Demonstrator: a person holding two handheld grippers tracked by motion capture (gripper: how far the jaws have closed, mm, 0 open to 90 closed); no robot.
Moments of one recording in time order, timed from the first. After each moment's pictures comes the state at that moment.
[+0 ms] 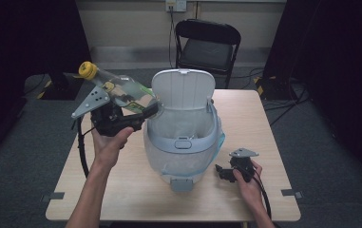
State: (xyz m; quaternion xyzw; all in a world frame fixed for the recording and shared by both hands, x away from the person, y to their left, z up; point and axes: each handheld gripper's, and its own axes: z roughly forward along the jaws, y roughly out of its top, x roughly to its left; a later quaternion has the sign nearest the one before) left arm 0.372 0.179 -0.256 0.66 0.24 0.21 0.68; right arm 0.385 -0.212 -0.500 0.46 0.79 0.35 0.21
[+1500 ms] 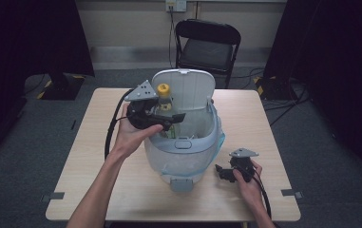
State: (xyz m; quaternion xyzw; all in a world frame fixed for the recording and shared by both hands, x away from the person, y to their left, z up) left arm 0.416 0.126 -0.277 0.76 0.22 0.12 0.60; right arm 0.385 -0.211 -0.500 0.46 0.79 0.35 0.21
